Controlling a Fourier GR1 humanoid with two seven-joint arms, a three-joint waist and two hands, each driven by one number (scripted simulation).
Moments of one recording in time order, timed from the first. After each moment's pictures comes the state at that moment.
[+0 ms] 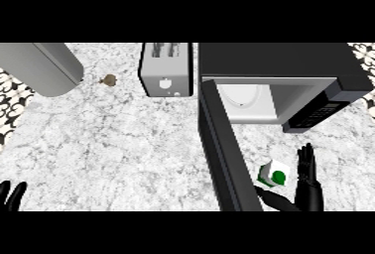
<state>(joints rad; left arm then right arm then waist) 0.63 0.01 0.05 -2.32 0.24 -0.31 -0.18 0.12 -0.06 0.03 -1.16 -0.13 -0.32 -0.74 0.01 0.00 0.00</state>
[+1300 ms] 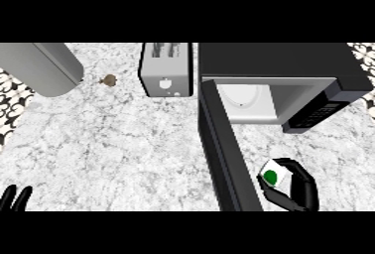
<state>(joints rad) 0.67 0.01 0.02 -2.31 0.23 -0.31 -0.20 -0.04 -0.09 -0.06 -0.82 -0.15 -0.06 -1.01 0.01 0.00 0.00</state>
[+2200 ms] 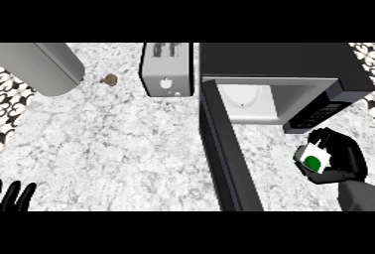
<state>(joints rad) 0.64 0.01 0.03 -2.30 0.26 -0.32 -0.17 -0.24 -0.39 -0.05 -0.79 -0.24 0.33 -0.89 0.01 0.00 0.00</state>
